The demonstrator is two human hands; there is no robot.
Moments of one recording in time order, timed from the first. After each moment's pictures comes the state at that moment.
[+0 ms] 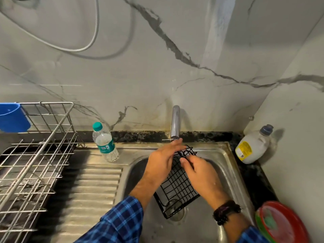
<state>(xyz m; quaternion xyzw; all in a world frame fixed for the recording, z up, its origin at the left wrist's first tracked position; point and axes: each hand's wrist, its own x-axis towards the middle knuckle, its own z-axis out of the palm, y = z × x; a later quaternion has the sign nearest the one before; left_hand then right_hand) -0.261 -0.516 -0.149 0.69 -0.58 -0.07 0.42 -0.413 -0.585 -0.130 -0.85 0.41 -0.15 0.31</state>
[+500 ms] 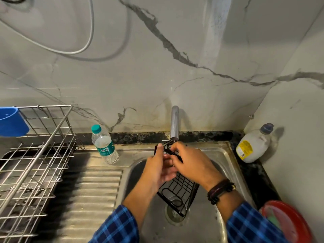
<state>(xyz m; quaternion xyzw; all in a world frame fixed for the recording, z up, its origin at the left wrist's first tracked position) -0.278 -0.512 -0.124 0.64 0.00 -0.47 0.61 -0.382 -0.600 -0.098 -0.93 0.28 -0.09 0.21</state>
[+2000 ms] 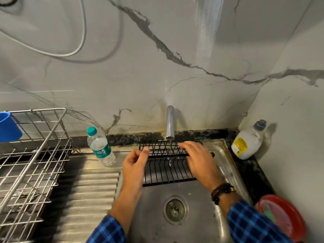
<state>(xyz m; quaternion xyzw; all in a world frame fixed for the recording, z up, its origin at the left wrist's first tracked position) -0.250 -0.478 -0.147 0.63 -0.16 -0.26 0.71 -0.410 -0.622 -0.150 -0.93 0.28 -0.21 0.12</state>
